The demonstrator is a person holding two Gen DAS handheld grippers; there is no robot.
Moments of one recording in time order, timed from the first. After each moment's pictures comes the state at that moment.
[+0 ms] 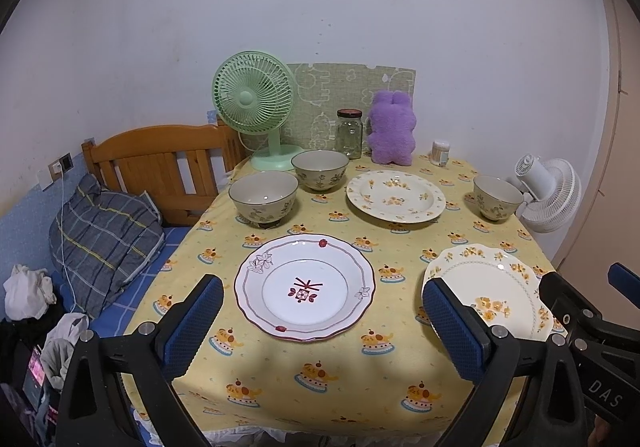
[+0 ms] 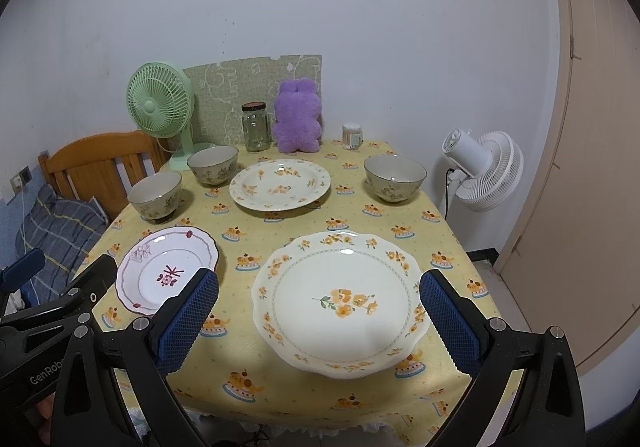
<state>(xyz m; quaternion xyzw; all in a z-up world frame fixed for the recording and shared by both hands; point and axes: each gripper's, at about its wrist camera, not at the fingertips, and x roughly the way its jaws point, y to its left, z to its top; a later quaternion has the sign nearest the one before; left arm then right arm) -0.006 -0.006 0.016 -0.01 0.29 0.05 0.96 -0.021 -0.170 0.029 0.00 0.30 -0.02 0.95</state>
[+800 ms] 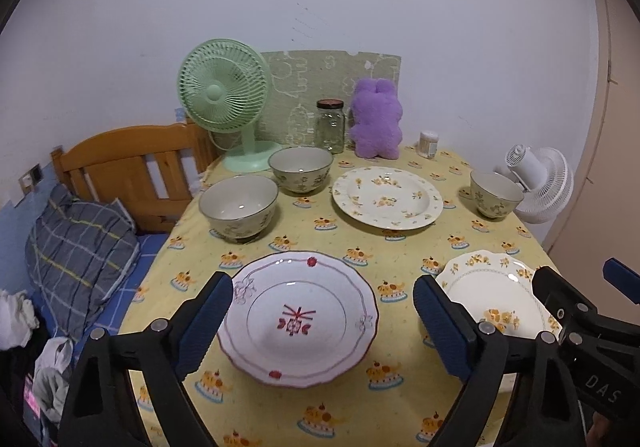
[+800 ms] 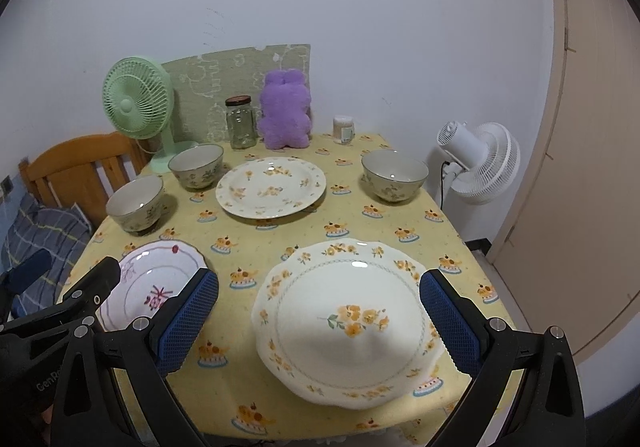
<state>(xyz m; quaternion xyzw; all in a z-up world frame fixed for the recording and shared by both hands) 0.060 0.013 0.011 0.00 0.31 -0.01 0.95 0.032 -0.150 0.022 0.01 0.32 -0.06 0.94</state>
